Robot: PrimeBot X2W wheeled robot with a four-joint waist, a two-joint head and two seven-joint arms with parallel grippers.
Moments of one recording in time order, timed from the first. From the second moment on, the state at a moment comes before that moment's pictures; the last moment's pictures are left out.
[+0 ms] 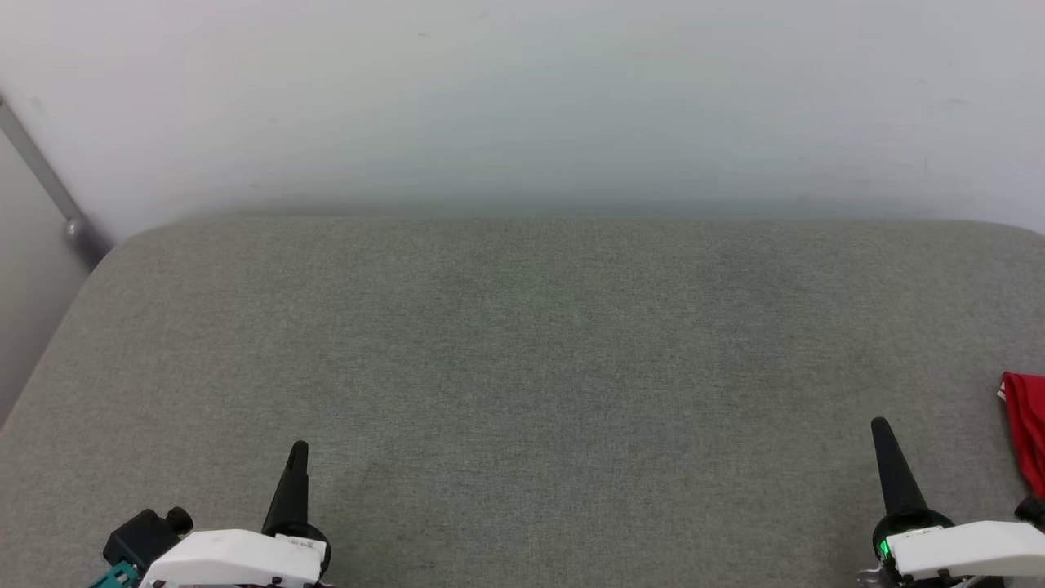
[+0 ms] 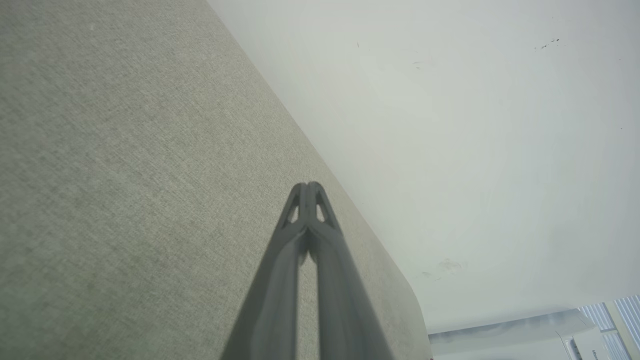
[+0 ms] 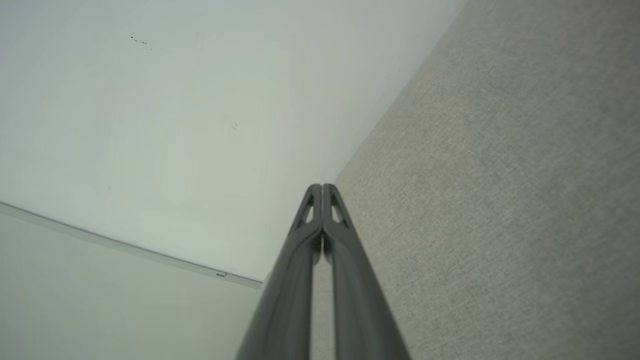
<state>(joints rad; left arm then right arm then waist) 0.02 0.08 0.00 0.19 -1.08 -0.07 -0.05 0.03 -0.07 -0.06 0.16 1.12 0.13 -0.05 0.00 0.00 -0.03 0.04</state>
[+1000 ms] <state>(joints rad) -0.05 0.08 0.04 0.22 -1.38 -0.10 0.02 -0.04 -0.07 -0.07 0.20 1.39 0.13 0.03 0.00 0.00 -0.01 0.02</state>
